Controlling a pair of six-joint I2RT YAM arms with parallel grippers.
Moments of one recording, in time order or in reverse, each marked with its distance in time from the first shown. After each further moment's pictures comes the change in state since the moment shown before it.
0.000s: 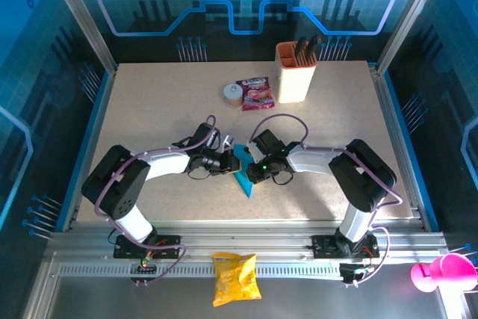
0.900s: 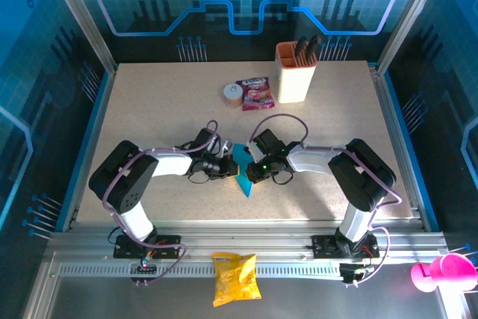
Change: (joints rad) left arm 0.000 0.073 -0.034 0.053 -0.027 0.008; right arm -0.005 0.004 0.000 0.009 -0.011 0.000
